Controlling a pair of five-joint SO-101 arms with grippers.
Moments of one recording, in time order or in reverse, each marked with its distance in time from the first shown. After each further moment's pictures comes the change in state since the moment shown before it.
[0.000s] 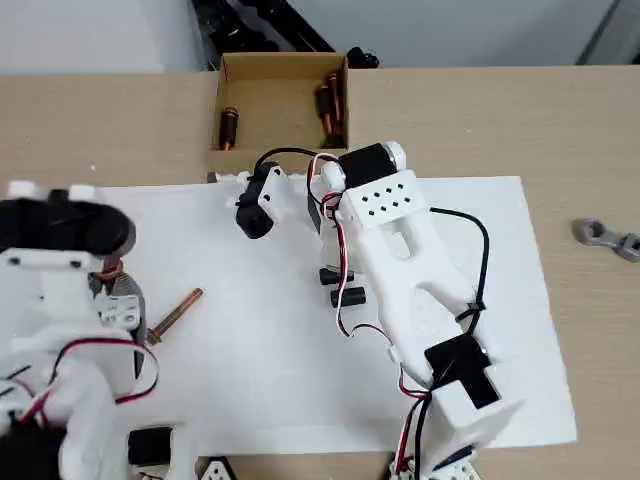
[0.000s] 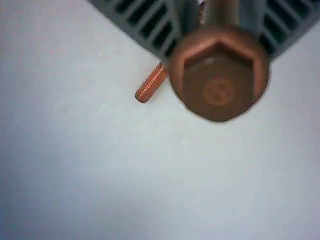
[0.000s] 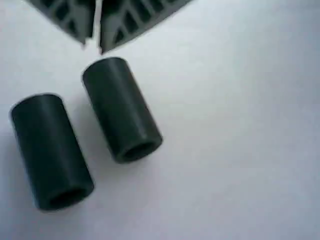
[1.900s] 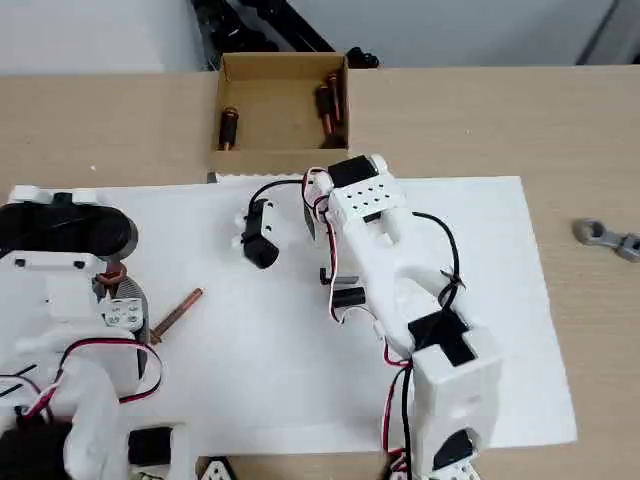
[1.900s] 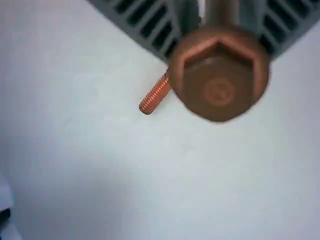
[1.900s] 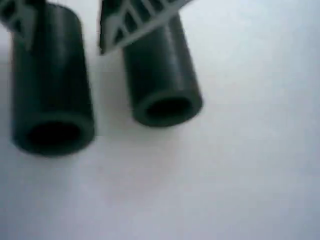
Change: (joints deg) left arm 0.0 -0.6 2.5 0.1 0.3; right arm 1.6 13.2 3.1 -8.0 15.6
